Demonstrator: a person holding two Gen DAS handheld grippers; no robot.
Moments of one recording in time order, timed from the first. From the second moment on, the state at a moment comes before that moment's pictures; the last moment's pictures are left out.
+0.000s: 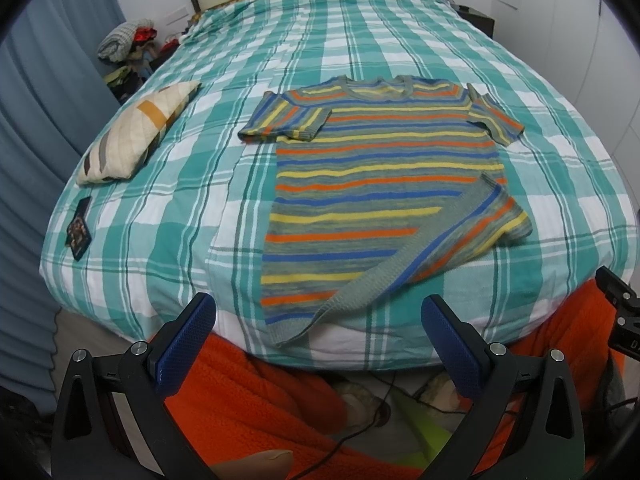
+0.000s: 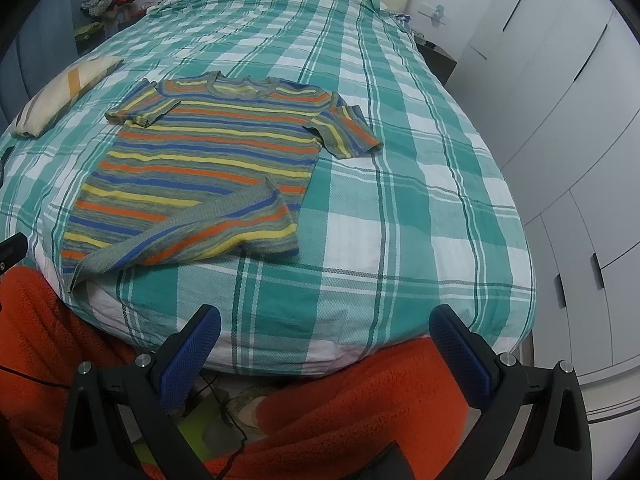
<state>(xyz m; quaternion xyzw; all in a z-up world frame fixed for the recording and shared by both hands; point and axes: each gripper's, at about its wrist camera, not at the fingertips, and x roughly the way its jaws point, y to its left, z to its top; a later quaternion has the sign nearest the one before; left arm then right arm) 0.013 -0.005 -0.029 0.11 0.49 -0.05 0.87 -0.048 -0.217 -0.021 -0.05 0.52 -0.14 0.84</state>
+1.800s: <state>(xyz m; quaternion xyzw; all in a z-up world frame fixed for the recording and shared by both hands) 0.039 0.082 -0.040 0.05 0.50 0.08 0.86 -0.029 -0.313 -0.152 0.06 0.62 0.17 0.77</state>
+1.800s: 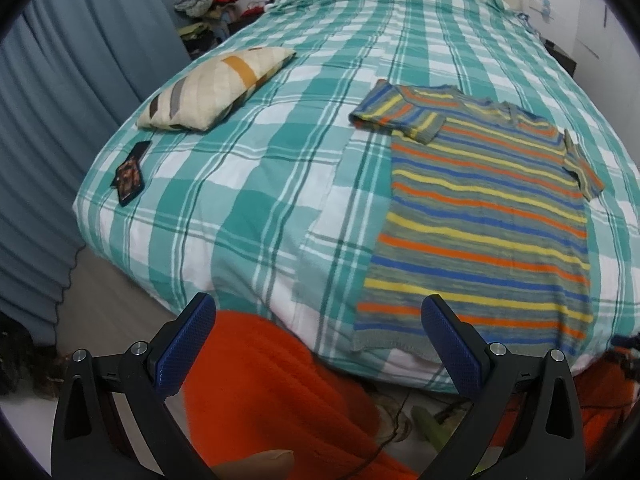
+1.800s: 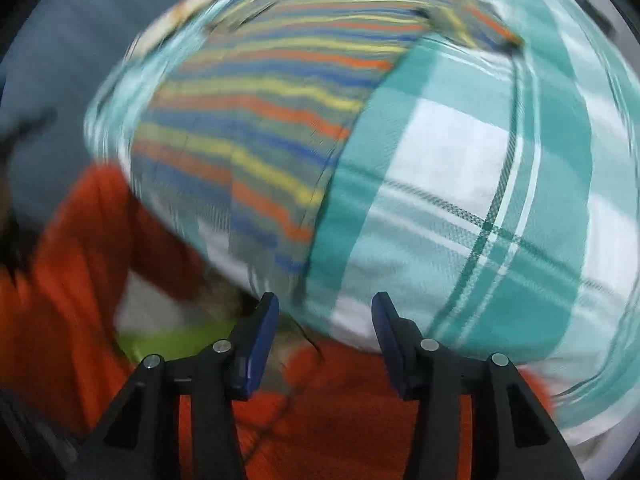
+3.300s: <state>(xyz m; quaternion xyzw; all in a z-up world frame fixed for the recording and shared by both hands) 0.025 0.023 -0.051 0.10 0.49 0.00 0.87 0.089 -0.403 -0.102 0.26 0.54 -0.03 0.80</state>
